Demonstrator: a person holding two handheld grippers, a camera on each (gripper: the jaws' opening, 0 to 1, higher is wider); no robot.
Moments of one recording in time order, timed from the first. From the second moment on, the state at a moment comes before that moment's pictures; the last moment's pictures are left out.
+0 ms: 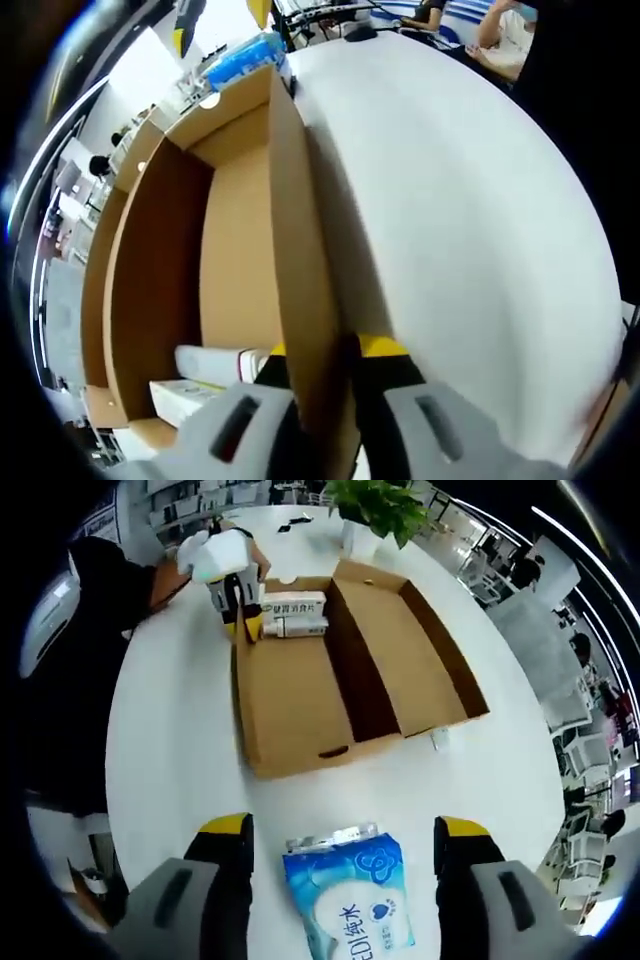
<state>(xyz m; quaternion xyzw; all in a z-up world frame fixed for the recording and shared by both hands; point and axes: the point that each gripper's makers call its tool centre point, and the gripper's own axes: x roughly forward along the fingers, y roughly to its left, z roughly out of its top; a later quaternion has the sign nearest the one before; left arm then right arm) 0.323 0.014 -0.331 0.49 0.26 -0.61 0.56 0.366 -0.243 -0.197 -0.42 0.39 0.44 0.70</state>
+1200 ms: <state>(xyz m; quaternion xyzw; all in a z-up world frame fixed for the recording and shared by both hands) 0.326 0.012 -0.332 0.49 0.25 -0.62 0.56 0.405 -0.081 -0.205 -0.48 0.23 0.57 0.63</state>
